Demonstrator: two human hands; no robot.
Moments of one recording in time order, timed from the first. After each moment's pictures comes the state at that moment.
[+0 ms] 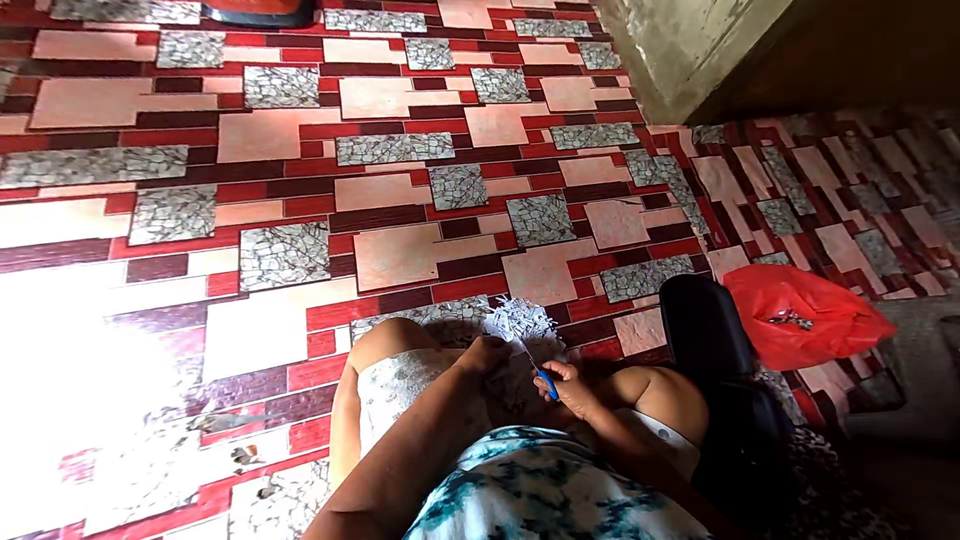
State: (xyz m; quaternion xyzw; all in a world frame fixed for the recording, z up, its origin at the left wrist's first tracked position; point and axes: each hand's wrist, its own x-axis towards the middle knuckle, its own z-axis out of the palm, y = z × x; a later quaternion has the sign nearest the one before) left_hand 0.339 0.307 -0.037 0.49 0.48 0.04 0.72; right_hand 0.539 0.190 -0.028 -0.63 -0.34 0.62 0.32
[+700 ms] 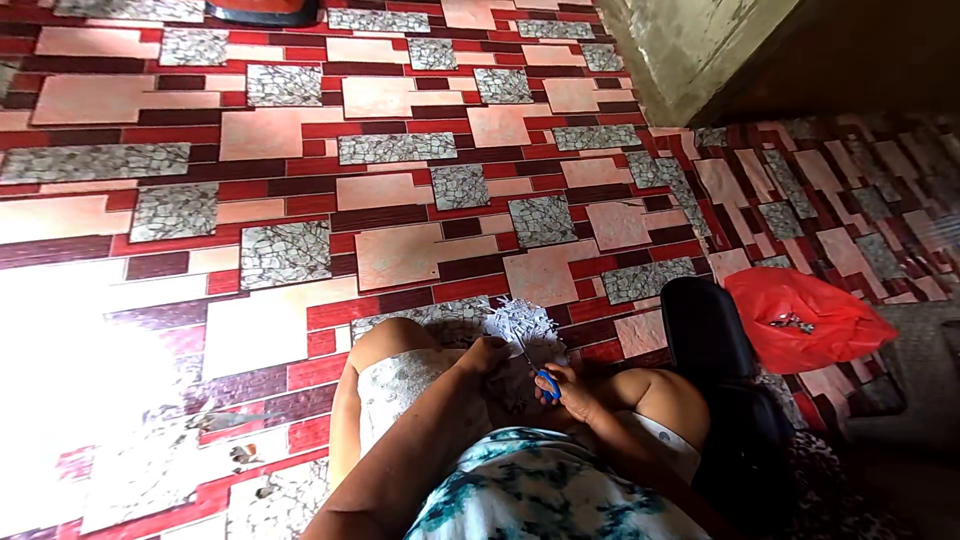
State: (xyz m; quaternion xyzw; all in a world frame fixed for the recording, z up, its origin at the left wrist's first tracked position) left_hand 0.341 0.306 -0.040 0.45 0.49 0.06 0.74; right_hand 0.541 0.191 -0.031 -0.59 -0.32 0.67 0.32
